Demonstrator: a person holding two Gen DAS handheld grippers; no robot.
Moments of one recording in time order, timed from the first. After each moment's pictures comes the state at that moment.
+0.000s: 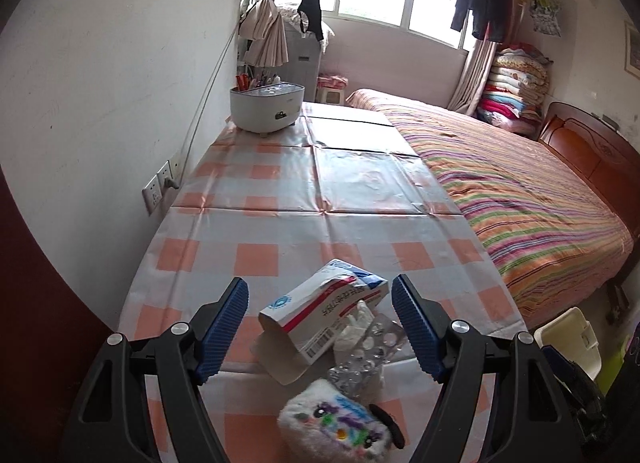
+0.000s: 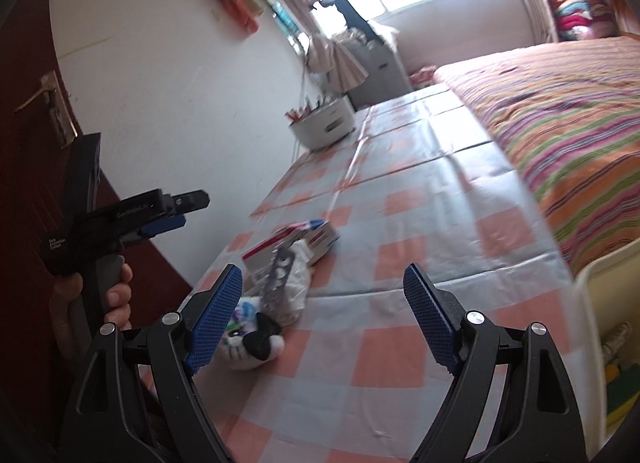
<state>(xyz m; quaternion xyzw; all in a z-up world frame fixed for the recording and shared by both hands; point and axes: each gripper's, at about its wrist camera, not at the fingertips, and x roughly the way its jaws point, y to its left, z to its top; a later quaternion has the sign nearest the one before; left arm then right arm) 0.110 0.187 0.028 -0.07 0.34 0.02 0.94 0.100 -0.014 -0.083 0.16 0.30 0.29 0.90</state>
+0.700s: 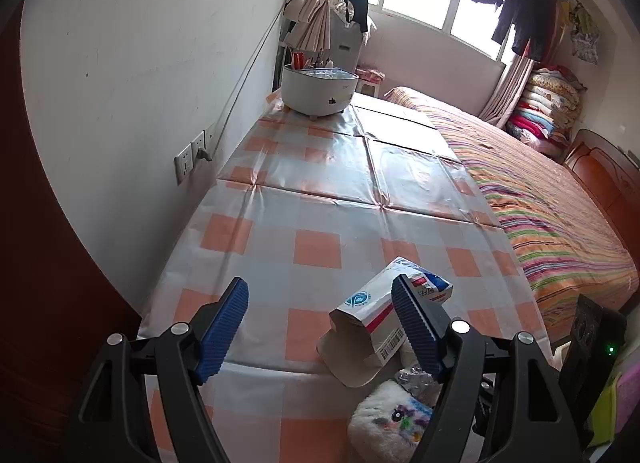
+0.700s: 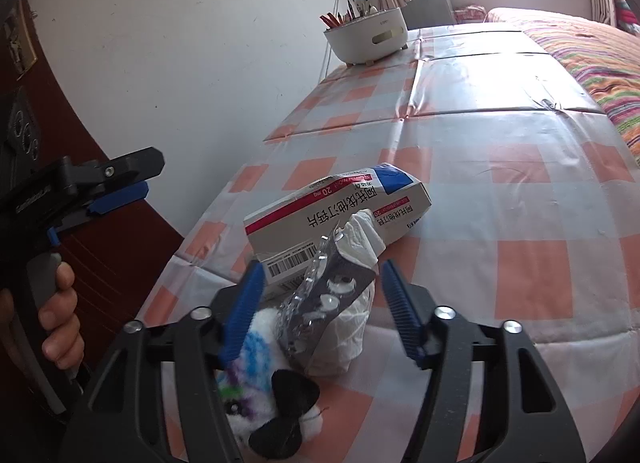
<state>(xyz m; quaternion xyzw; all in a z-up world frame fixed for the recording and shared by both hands) 0.114 0.254 0.009 -0.12 0.36 0.06 0.92 0.192 0.097 -0.117 0.08 0.41 0.33 0.85</state>
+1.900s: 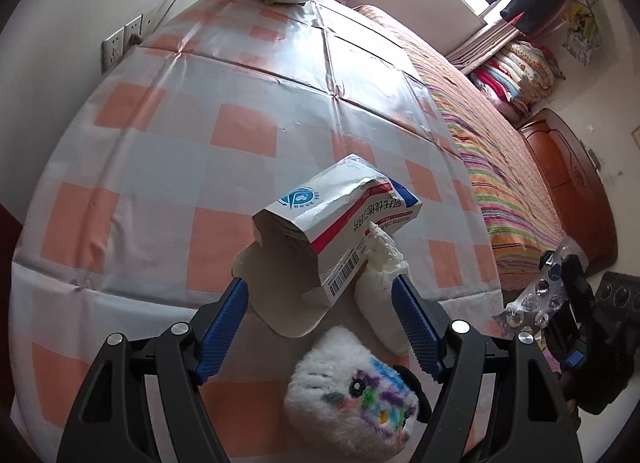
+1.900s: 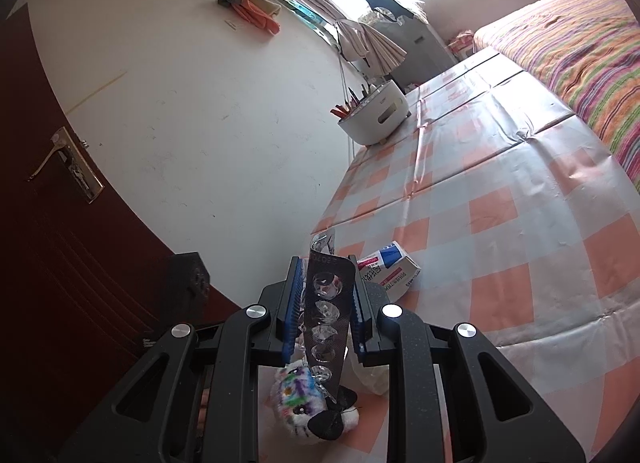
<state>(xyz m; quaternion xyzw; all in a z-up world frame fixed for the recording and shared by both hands) 0.147 0.245 -0.068 -0.23 0.49 -0.07 0.84 0.160 -0.003 -0.053 0.26 0.30 0.37 0.84</state>
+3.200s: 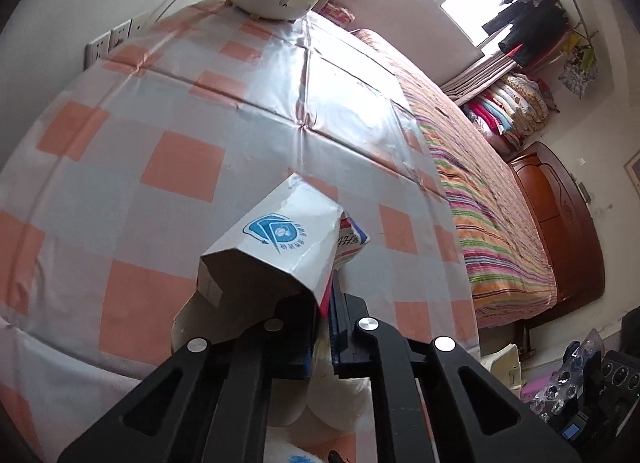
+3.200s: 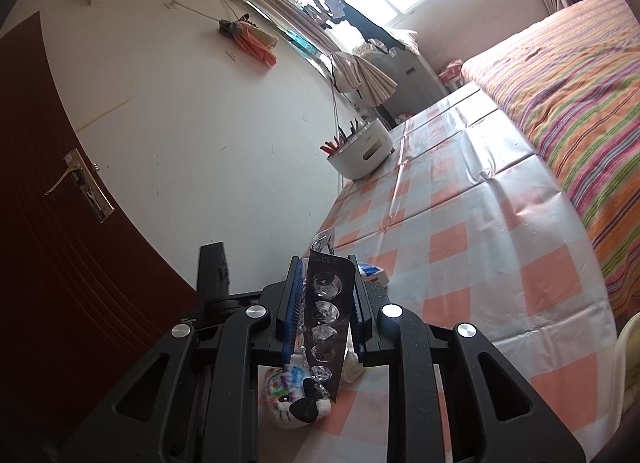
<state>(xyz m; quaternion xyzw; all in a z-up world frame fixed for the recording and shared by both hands) 0.190 0.212 -0.060 -0.27 0.43 -0.07 0.86 0.143 -0.064 -0.035 0.27 0.26 0.34 0.86</state>
